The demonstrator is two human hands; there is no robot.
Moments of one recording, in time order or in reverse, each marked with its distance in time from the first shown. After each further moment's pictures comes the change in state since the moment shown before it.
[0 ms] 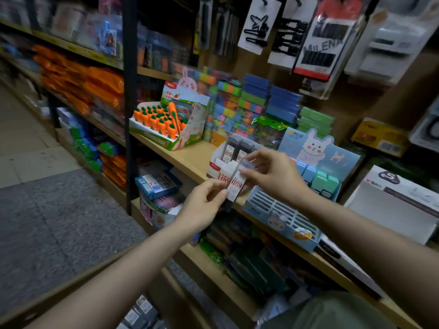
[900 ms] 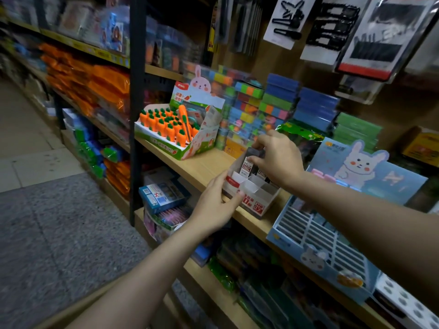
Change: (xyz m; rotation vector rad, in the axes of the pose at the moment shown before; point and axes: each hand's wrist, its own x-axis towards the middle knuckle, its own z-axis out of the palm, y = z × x) left_hand 0.063 -0.018 -0.015 0.182 0.059 0.016; right_hand 0.119 0.033 0.045 -0.656 0.172 -0.235
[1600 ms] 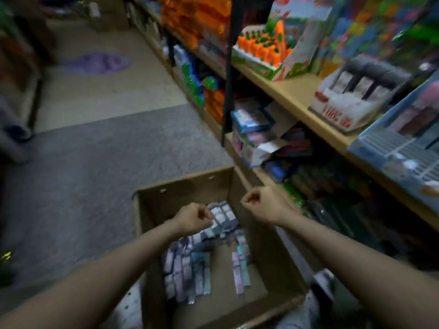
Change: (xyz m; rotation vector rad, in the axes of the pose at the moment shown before) left_hand -0.276 -0.102 -0.087 0.410 -0.131 -0.762; right_hand -0.245 -0.153 0.064 0.708 -0.873 0.047
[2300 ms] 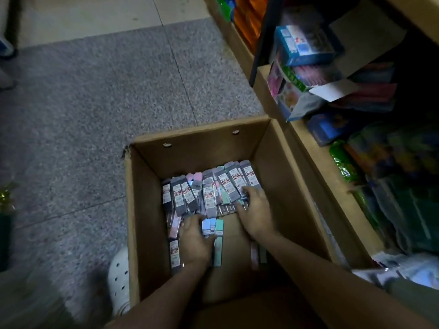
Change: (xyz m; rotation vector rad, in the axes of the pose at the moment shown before) left_hand 0.018 -0.118 0.157 -0.185 0.499 -0.424; right_hand 0.054 0.076 0.185 0.055 -0.005 0.174
